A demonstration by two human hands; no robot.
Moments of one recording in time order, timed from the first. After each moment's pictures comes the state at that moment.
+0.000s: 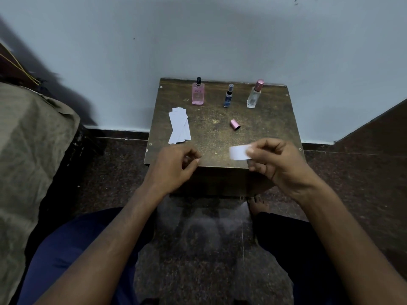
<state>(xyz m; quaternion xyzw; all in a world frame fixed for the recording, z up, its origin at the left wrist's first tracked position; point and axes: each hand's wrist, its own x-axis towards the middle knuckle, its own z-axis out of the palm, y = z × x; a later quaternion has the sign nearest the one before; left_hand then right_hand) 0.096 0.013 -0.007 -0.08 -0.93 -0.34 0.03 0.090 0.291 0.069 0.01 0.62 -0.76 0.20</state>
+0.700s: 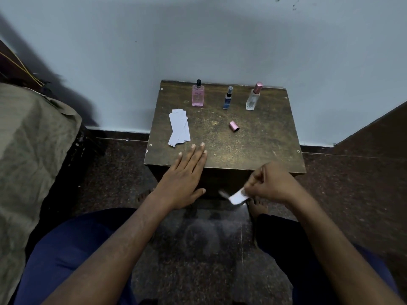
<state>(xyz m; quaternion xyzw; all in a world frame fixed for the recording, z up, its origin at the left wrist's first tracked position) 0.120 0.028 -0.041 -0.21 -0.97 -0.02 -0.08 0.097 0.298 0.044 0.01 0.87 -0.36 0.33</state>
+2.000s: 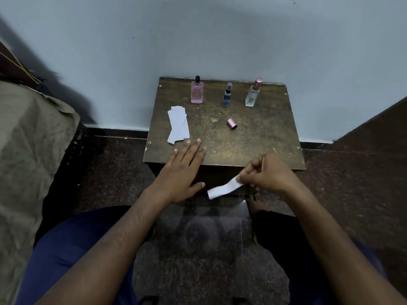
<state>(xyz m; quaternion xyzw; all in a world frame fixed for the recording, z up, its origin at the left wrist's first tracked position) 0.114 0.022 -0.037 -0.19 -0.97 -0.09 -0.12 0.095 0.286 0.043 0.05 0.85 -0.44 0.29</state>
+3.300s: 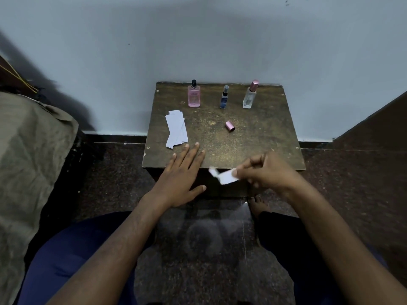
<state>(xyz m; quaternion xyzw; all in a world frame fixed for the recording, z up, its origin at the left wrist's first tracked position) 0.112 0.023 -0.030 -0.18 -0.97 -0.12 -0.14 0.089 0.289 0.041 0.05 0.79 -0.54 0.27</state>
